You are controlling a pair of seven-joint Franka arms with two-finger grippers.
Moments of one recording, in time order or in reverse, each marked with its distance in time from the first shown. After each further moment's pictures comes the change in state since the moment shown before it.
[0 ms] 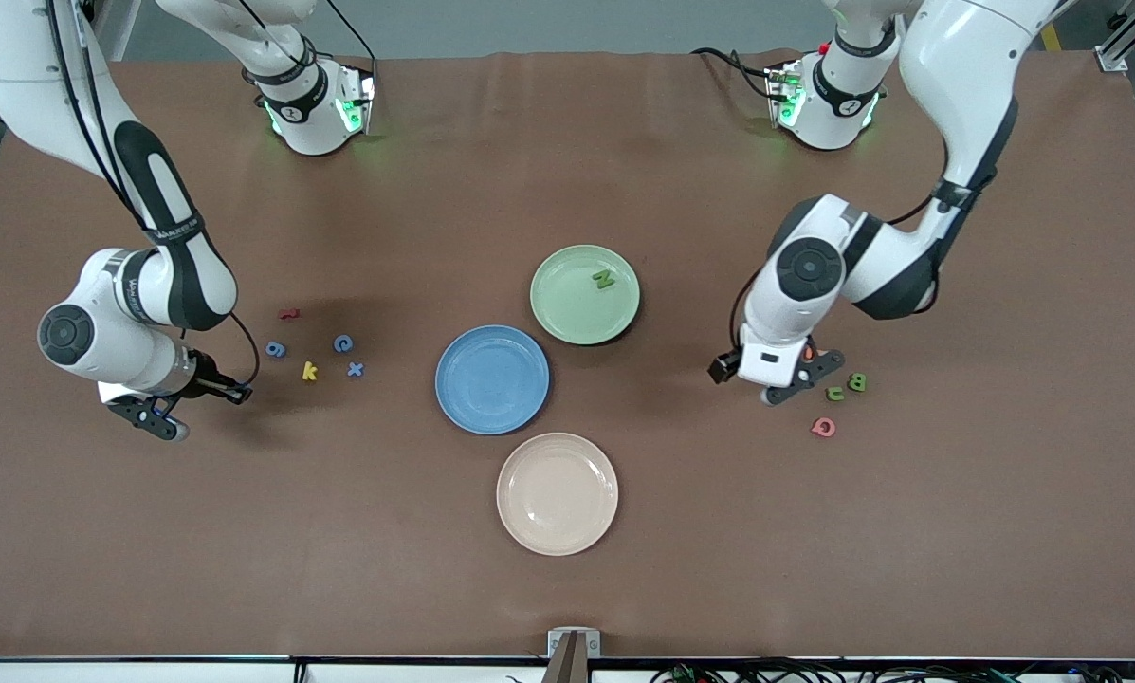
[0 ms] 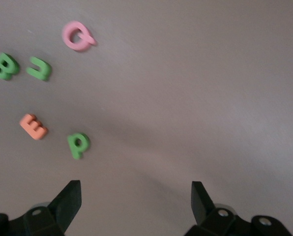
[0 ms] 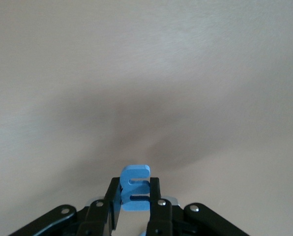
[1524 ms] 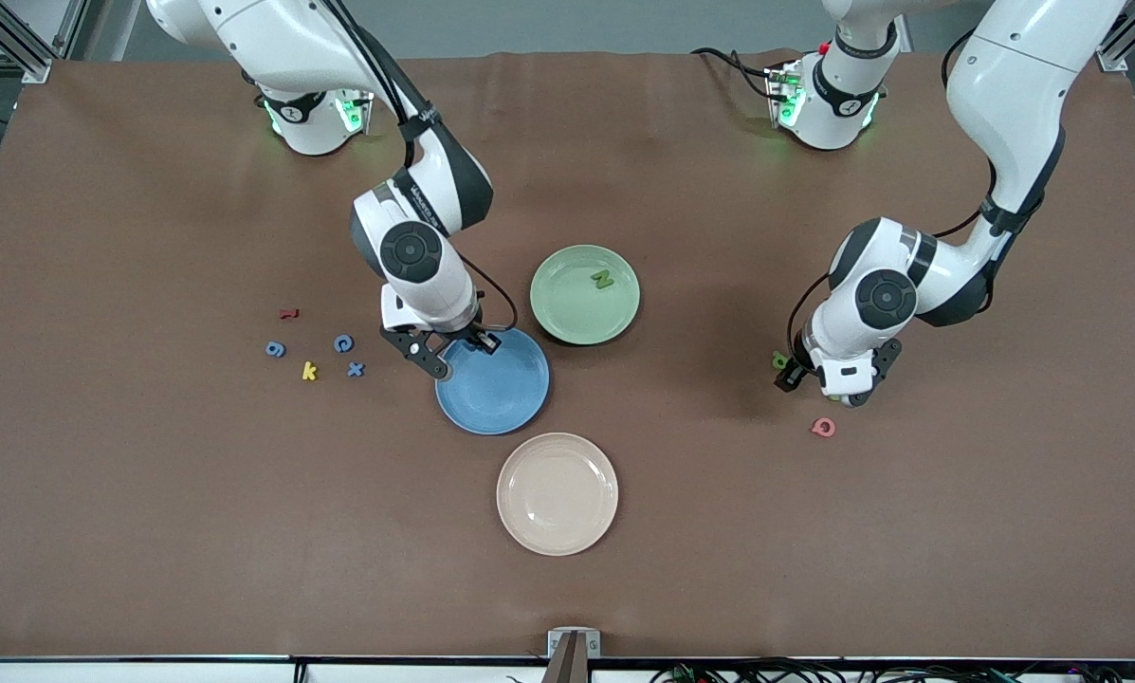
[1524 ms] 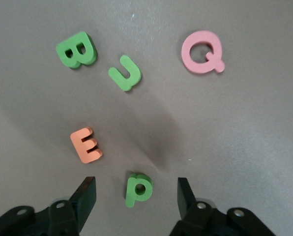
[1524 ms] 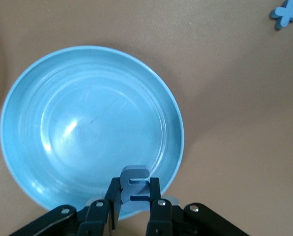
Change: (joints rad) left arm 0.172 0.036 -0.001 -0.168 0.000 0.156 -0.217; right arm 0.639 0.042 0.006 0.127 0.047 -0.033 0.788
